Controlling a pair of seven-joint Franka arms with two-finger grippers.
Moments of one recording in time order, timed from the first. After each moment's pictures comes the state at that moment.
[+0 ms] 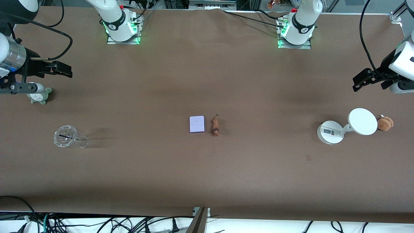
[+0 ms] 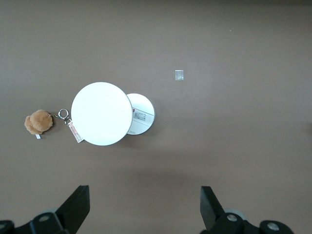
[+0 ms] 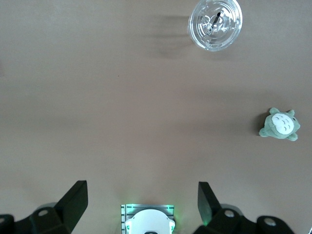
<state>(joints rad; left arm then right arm) 0.14 -0.06 -0.13 -1.76 0.05 1.75 -0.09 0.08 0.10 -0.02 -1.53 -0.04 1.40 0.03</state>
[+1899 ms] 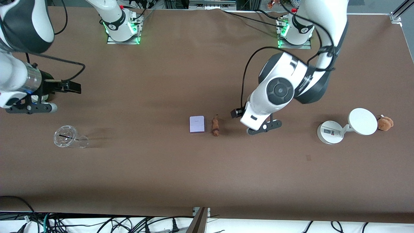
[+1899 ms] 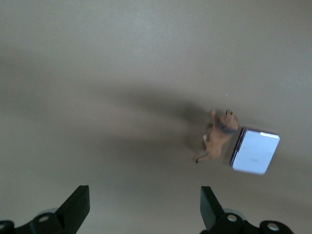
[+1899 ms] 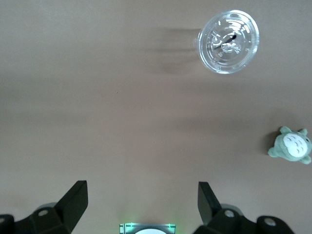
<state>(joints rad) -0.36 0.61 -0.17 -1.35 -0.09 1.83 -0.80 0.08 0.24 -0.02 -1.52 -0.03 1.51 0.03</state>
